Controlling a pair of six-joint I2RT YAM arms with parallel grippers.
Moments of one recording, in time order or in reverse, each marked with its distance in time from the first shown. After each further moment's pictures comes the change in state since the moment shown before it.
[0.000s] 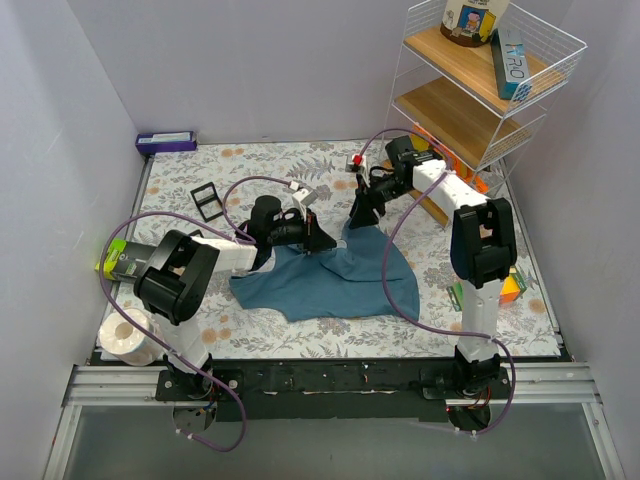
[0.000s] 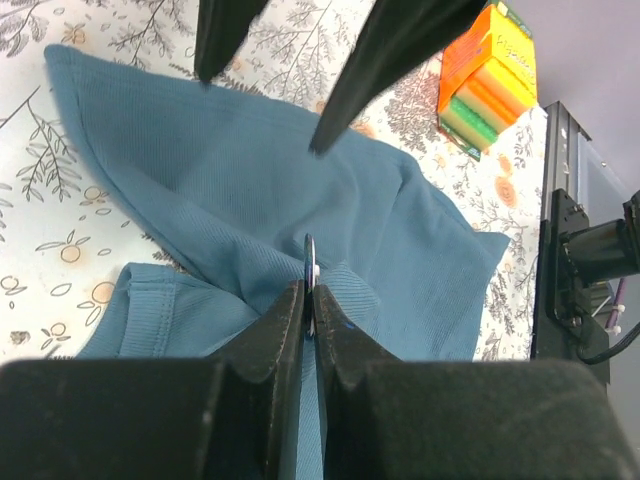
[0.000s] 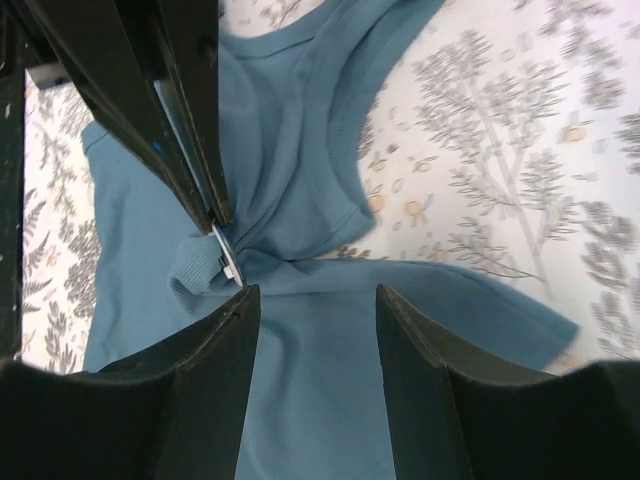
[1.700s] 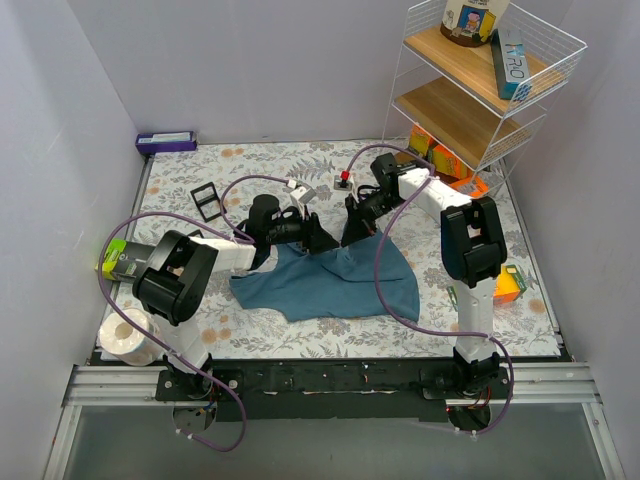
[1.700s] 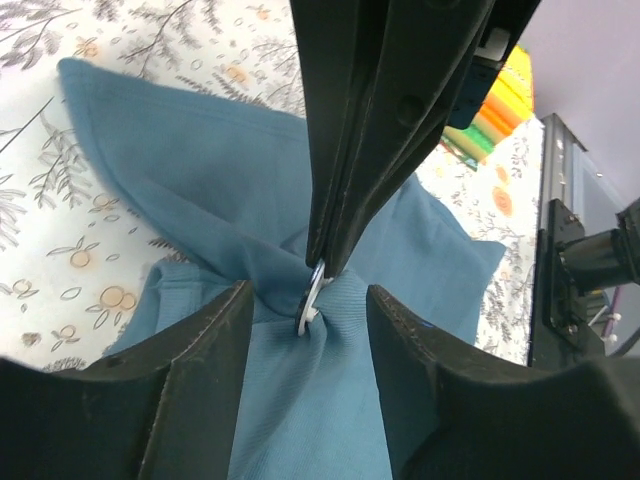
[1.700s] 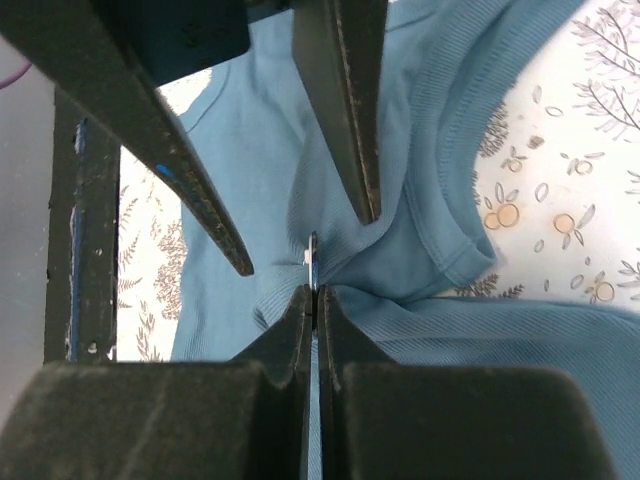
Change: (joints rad) left arm 0.014 -0.009 0.000 0.044 0.027 -0.034; right arm 0.075 0.055 -0.043 -0.161 -0.079 -0.048
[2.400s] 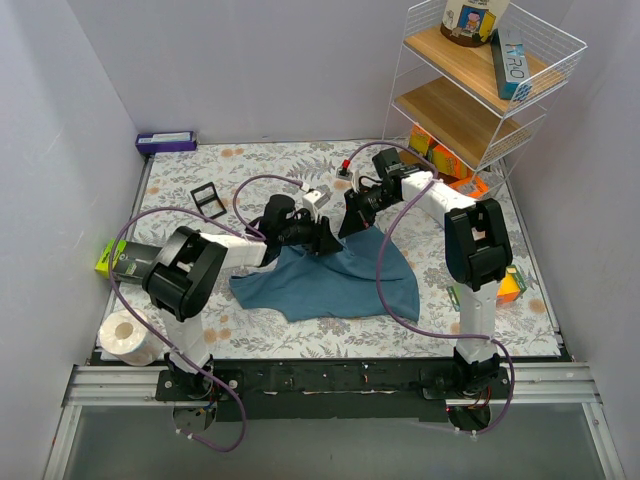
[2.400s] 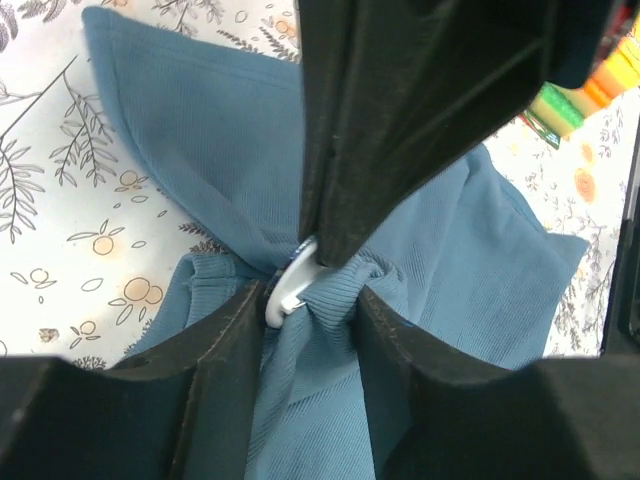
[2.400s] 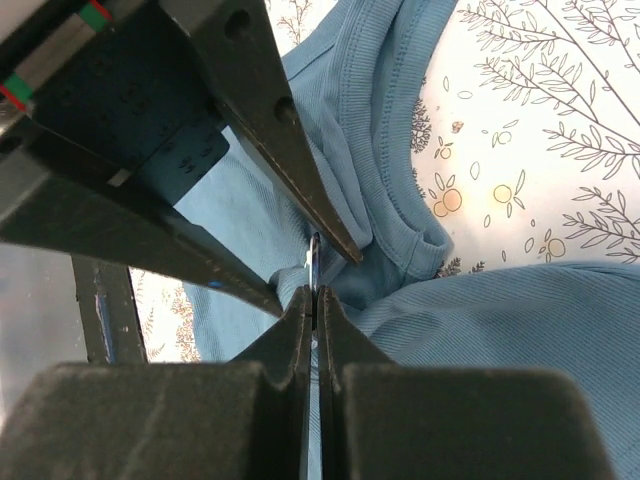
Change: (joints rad) left arm -0.060 0.042 0.069 -0.172 -0.146 0.121; right arm 0.000 -0.042 -0.072 0.293 0.107 0.478
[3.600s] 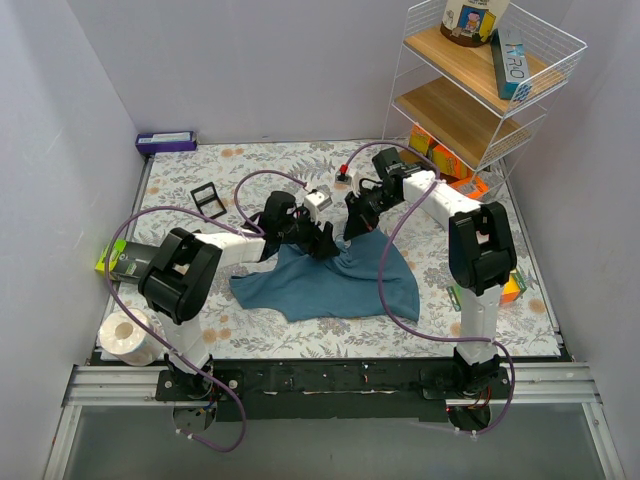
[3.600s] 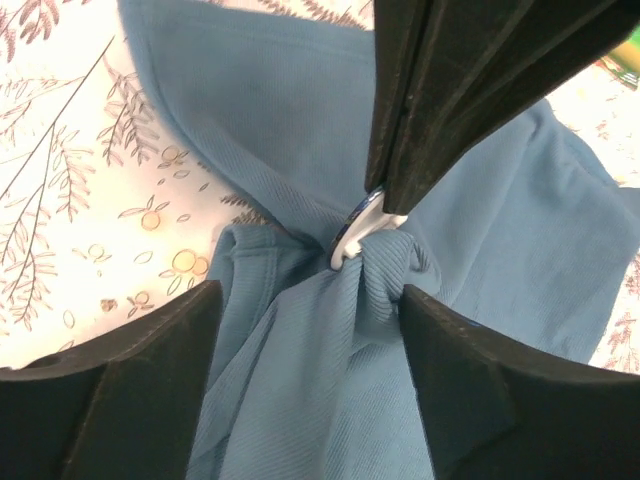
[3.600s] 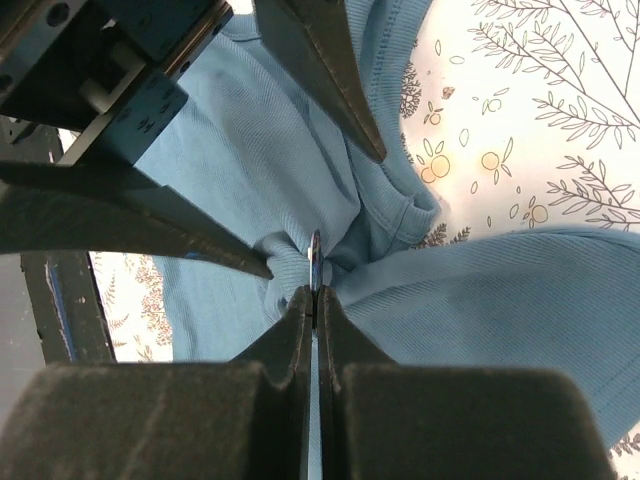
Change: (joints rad) left arm 0.003 -0.018 0.060 -0.228 -0.076 0.237; right arm 0.009 -0.043 -0.012 -0.073 0.097 -0.134
